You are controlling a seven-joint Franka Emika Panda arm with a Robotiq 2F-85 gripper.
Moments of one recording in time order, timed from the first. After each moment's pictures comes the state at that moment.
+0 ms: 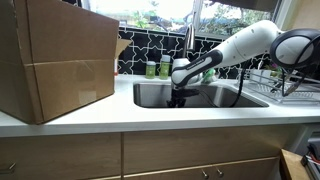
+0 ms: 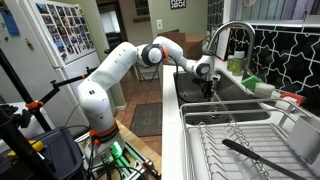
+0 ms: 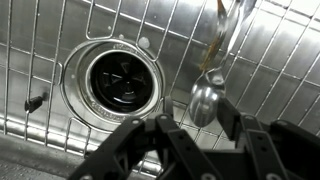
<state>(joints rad) -0.15 0.94 -0.13 -1.27 0.09 2.19 0.18</state>
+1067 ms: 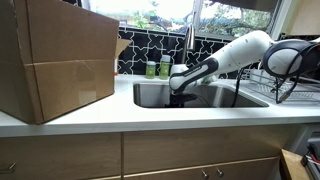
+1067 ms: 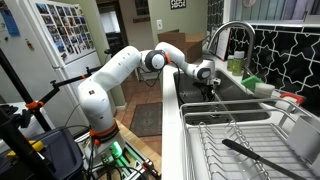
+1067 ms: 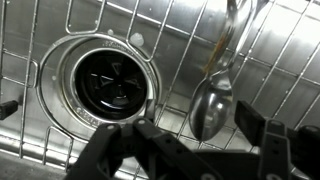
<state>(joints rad) -0.16 1.04 -0.12 -1.18 0.09 2.19 0.17</state>
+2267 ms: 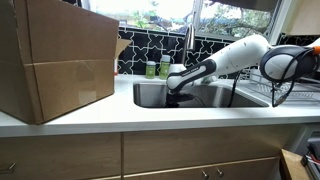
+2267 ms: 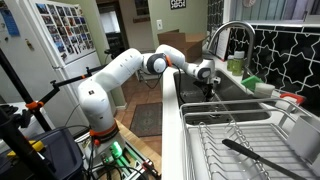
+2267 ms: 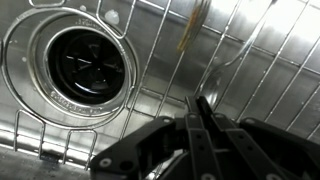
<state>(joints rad) -0.17 1.10 -0.09 -1.08 0.10 2.19 0.16</state>
